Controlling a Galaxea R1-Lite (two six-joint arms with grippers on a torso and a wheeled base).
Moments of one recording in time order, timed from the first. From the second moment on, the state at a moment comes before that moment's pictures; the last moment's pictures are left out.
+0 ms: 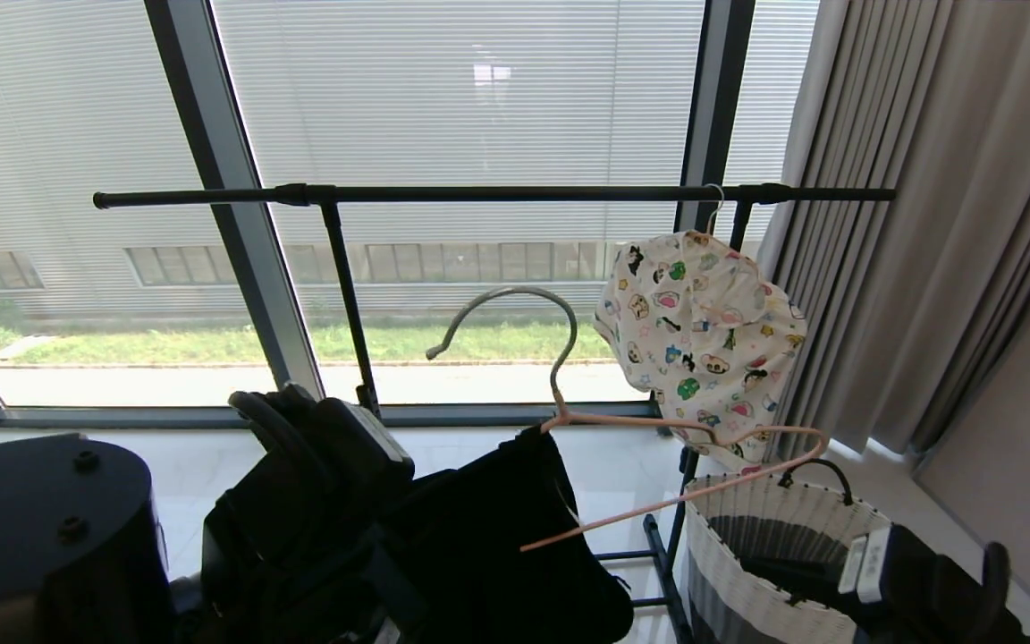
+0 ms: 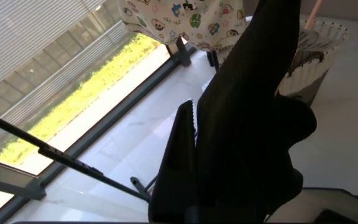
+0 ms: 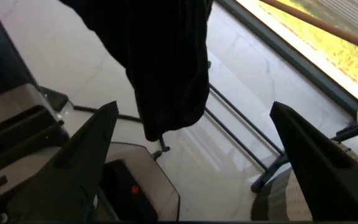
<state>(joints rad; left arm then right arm) -0.91 1.34 -0.48 -0.58 0.26 0.29 1.13 1.37 -0.30 -0.70 -0.19 0.08</state>
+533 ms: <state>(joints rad) -0.91 1.39 -0.60 -0.58 0.27 0.29 0.94 1.70 -0.45 -0.88 -0.33 0.12</state>
